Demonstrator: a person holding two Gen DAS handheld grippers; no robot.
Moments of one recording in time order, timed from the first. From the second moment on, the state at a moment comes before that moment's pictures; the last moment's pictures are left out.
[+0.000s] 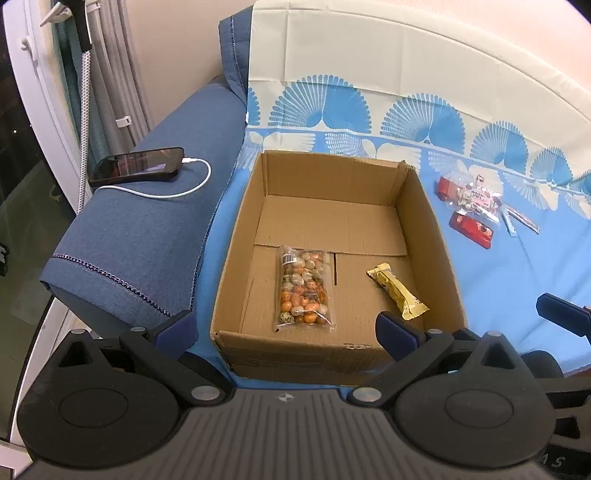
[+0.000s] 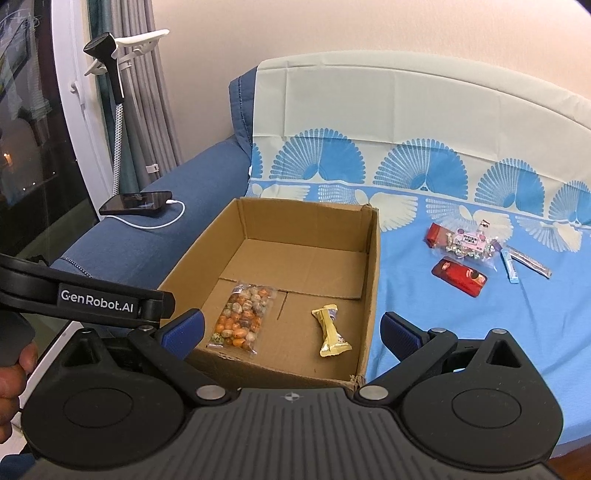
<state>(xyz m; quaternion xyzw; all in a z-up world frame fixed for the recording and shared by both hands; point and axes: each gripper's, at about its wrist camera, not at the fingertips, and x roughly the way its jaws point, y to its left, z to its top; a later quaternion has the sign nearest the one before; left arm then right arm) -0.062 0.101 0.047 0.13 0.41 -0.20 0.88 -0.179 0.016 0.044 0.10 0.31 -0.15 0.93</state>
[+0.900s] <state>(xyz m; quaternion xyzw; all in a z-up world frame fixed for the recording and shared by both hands) -0.067 0.030 0.031 0.21 0.43 -0.21 0.85 -0.215 -0.069 0.021 0.21 0.29 -0.22 0.91</state>
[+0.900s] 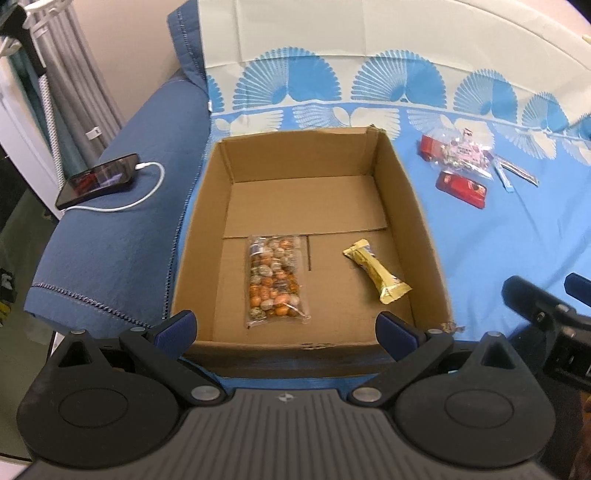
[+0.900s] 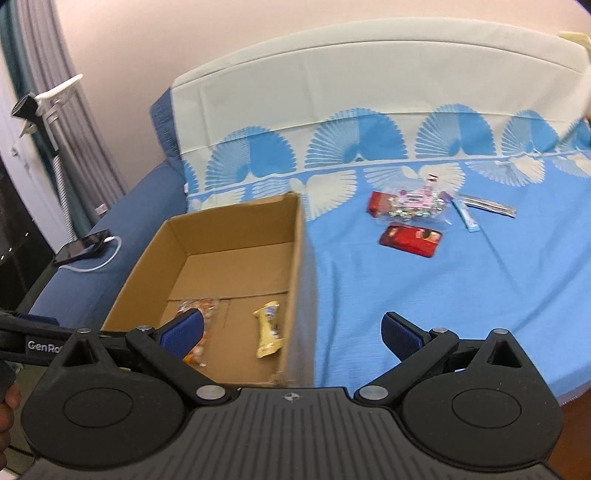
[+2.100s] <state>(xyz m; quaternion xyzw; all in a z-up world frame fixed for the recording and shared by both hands) -0.021 -0.204 -0.004 0.21 0.48 -0.29 0.80 -0.272 -0.296 -0.035 0.26 0.28 -0.42 0.82</state>
